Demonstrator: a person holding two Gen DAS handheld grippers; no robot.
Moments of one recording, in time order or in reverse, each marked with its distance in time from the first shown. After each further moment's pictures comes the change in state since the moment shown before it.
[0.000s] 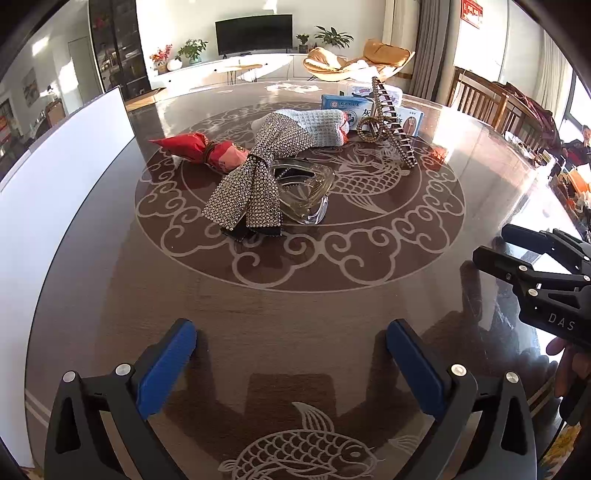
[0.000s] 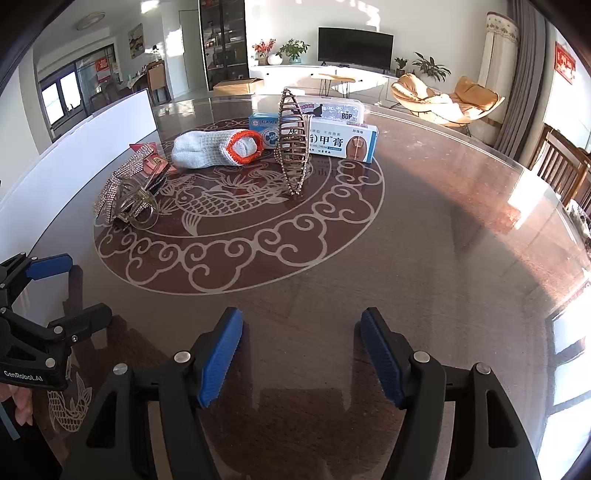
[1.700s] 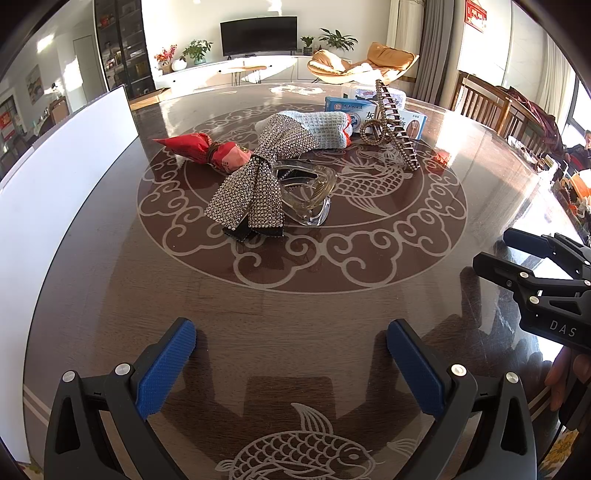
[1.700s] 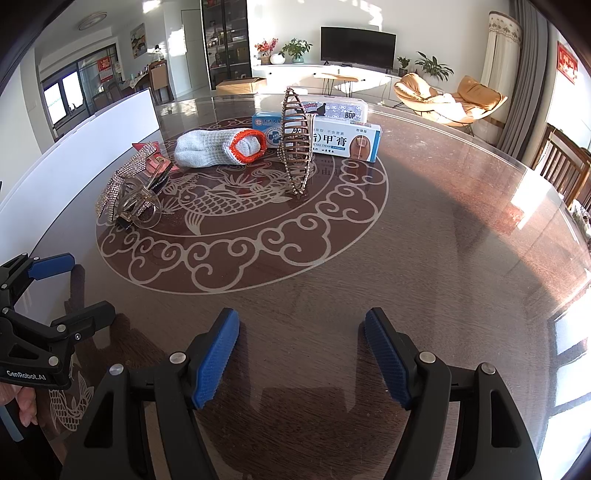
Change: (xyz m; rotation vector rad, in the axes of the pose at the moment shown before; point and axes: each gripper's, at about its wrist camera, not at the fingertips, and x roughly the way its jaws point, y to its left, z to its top) left arm 0.002 -0.001 0.002 -0.012 -0.006 0.009; right arm 0.003 -0.001 0.000 -0.001 0.003 0.012
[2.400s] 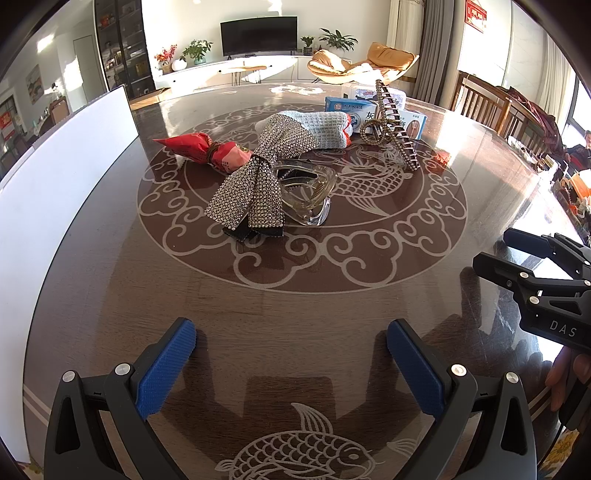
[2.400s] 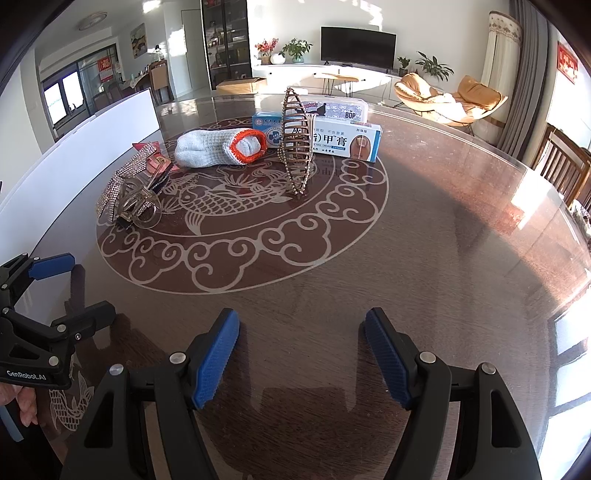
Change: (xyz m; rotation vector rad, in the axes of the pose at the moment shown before) left arm 0.000 0.000 -0.001 -0.001 0.000 0.000; right arm 0.002 0.000 0.000 0.001 0.001 0.001
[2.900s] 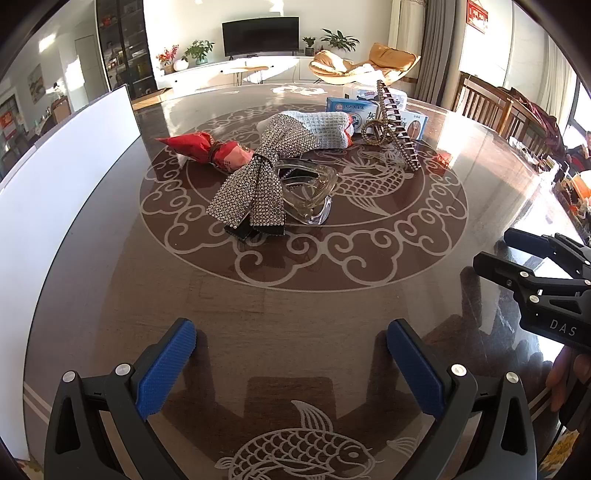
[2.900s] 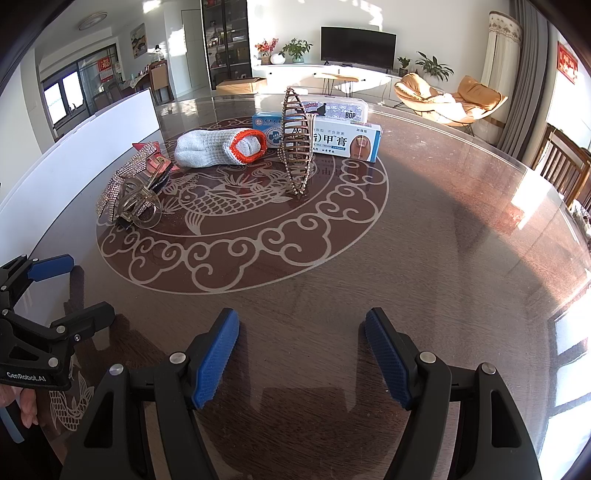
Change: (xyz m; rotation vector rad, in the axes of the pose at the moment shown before) left arm 0.000 0.004 -0.001 -0.002 -0.003 0.001; right arm 0.000 0.000 0.000 0.001 0.000 -0.001
